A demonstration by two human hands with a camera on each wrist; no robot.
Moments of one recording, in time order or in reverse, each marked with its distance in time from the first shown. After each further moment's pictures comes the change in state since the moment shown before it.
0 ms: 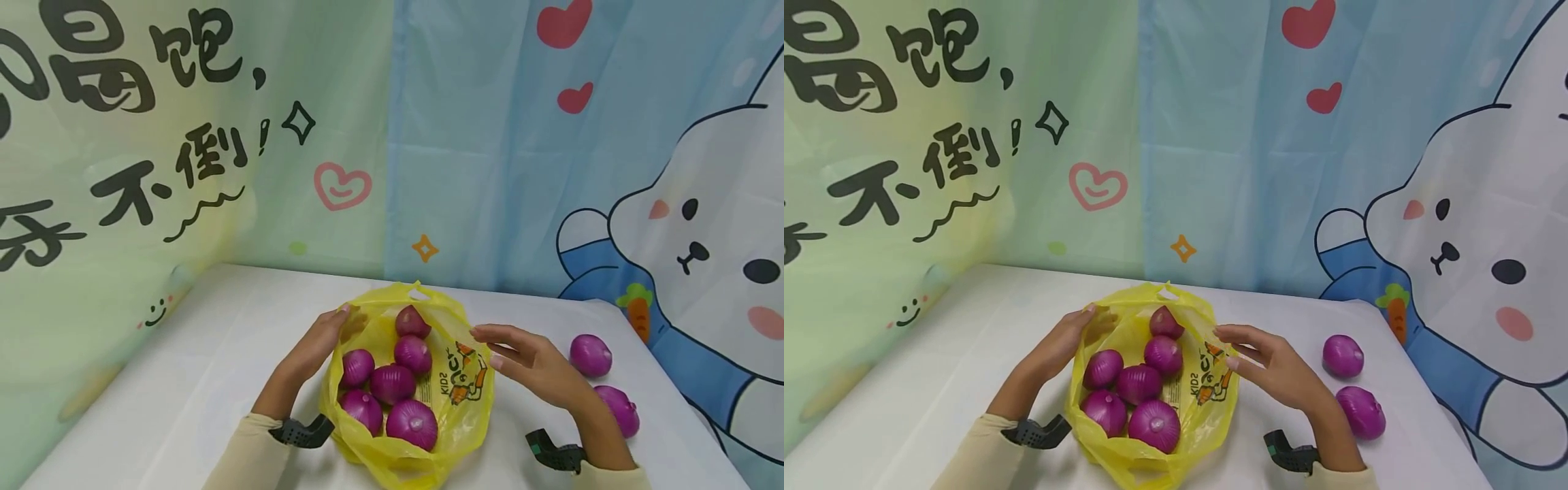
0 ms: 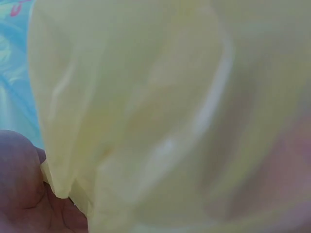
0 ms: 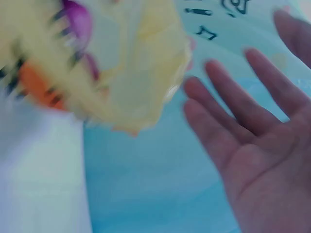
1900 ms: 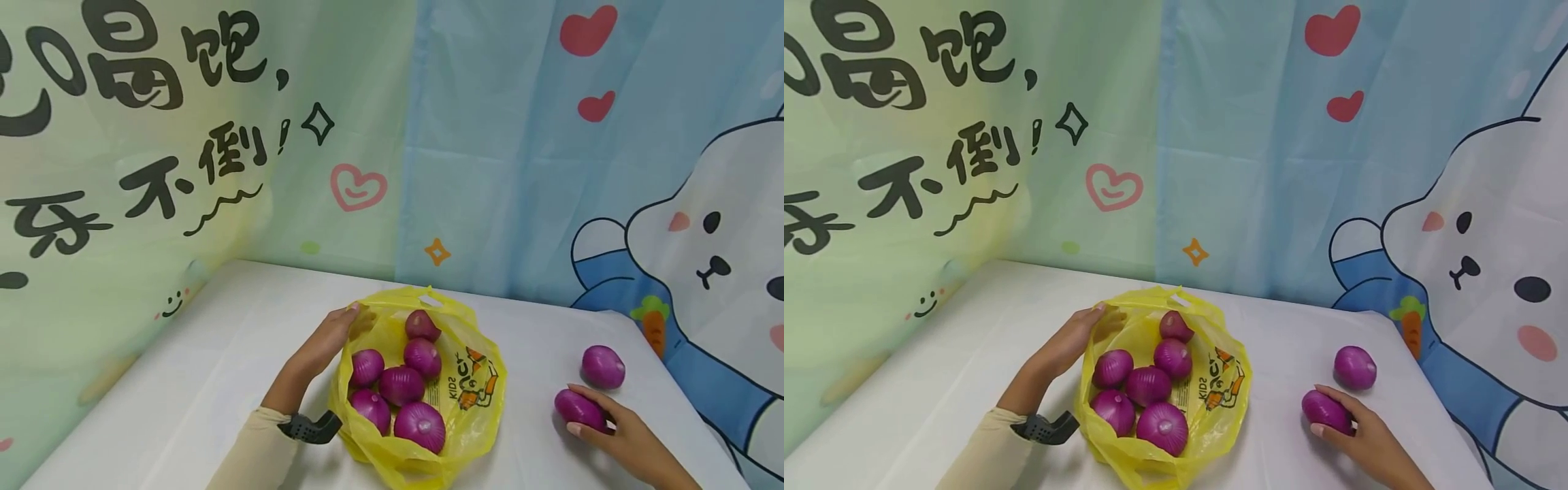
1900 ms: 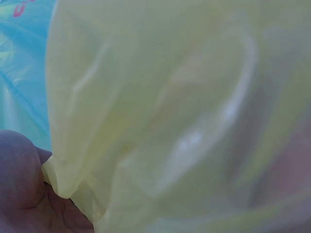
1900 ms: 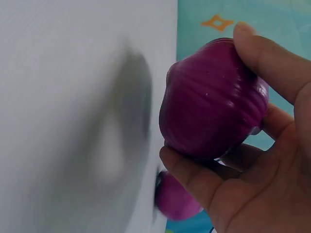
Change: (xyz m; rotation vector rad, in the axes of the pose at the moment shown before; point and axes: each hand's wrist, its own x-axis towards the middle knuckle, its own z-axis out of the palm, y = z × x) left_hand -0.004 0.005 -0.005 -0.027 0.011 0.015; right_hand -0.088 0.083 -0.046 -0.320 0.029 0.656
